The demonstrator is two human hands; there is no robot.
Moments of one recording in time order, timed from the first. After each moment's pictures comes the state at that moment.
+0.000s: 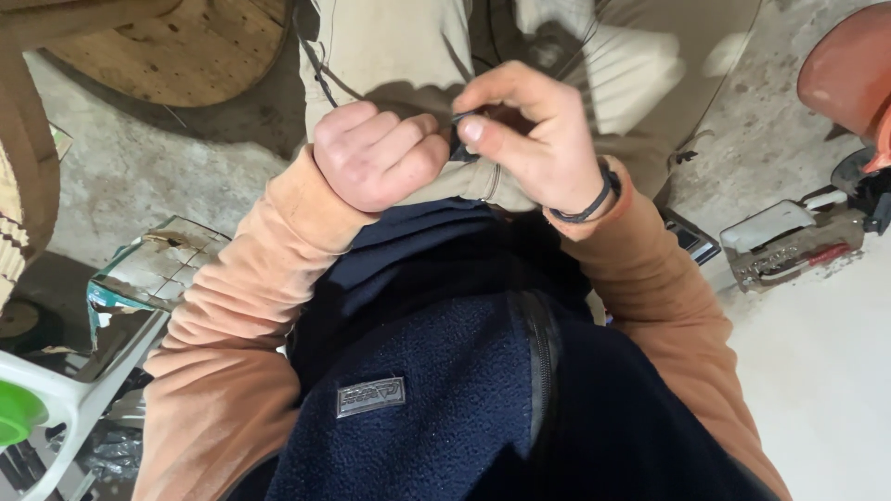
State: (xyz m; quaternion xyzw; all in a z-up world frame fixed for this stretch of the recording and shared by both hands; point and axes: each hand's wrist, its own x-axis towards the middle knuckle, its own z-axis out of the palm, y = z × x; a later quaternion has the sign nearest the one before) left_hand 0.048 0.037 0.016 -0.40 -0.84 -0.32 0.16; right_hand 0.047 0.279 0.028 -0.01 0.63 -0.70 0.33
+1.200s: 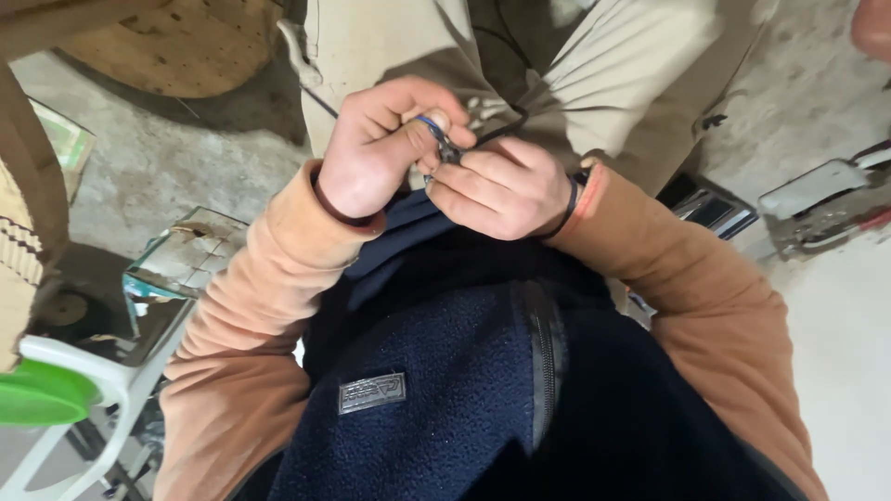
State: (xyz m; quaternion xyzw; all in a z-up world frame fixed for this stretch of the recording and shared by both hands) left_hand 0.085 0.053 0.000 0.05 -0.48 -0.79 -0.38; right_hand 0.079 0.277 0.024 -0.48 0.81 -0.31 -0.10
